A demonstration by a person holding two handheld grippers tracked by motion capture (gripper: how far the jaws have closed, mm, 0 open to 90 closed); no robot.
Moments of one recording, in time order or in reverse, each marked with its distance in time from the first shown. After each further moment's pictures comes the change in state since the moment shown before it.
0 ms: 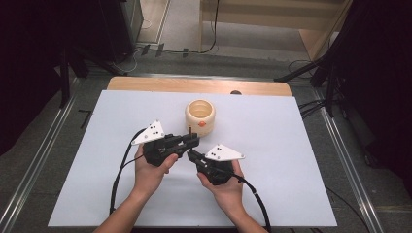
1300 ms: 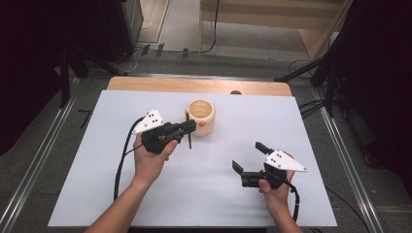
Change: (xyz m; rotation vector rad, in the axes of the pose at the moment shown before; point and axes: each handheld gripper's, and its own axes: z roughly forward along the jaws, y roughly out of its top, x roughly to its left) left arm 0.018 0.023 0.006 -0.027 0.098 0.041; right arm -0.081 -0.038 -0.104 -0.133 -0.178 -0.005
